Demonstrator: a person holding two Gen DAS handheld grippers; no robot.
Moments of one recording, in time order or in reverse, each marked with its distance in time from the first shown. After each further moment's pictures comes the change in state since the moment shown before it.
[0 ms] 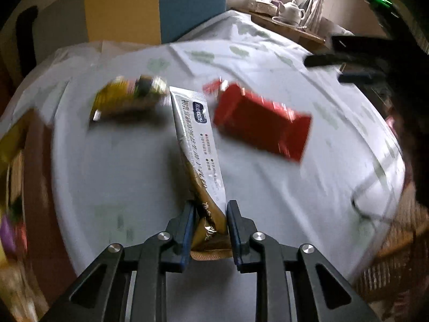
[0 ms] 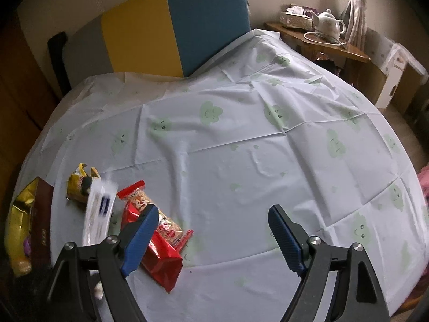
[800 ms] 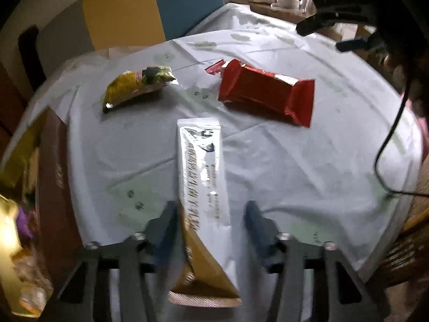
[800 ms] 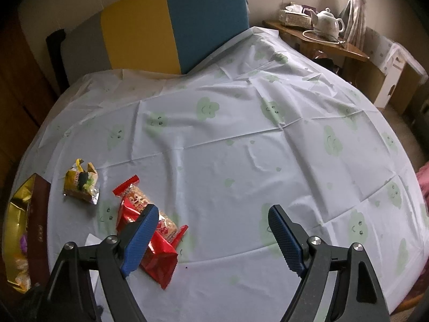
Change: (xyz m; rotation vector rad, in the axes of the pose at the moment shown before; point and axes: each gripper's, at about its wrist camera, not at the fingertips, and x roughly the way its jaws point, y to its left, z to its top) left arm 0.001 -0.007 -0.019 0.075 -0.010 0.122; right arm 0.000 -0.004 -0.003 0.008 0.010 0.001
